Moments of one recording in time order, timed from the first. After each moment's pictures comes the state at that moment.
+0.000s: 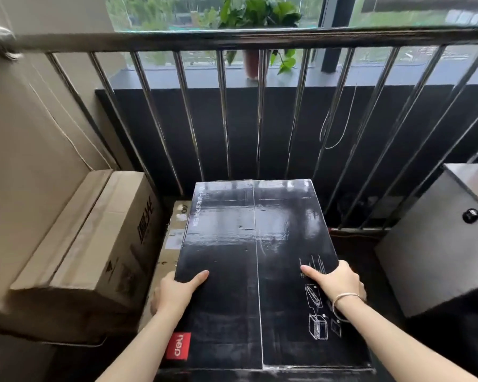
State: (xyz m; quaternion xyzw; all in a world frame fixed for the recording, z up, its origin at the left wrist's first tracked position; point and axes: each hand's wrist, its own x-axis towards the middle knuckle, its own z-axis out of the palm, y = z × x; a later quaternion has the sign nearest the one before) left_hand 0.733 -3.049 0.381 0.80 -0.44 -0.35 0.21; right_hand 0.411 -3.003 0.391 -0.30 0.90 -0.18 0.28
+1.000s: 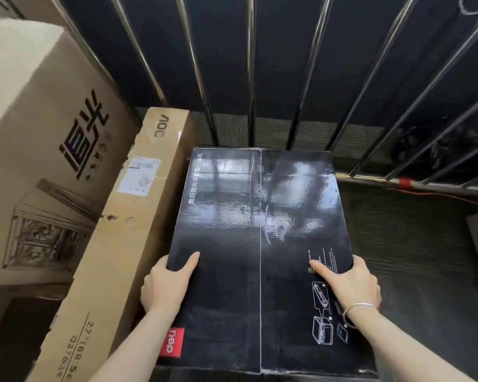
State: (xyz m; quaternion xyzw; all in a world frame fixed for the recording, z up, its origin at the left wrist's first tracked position) left_hand 0.721 -3.184 0.011 0.87 -0.37 -0.29 0.14; right_hand 0.397 -3.162 0.008 -0.31 0.89 -0.14 0.32
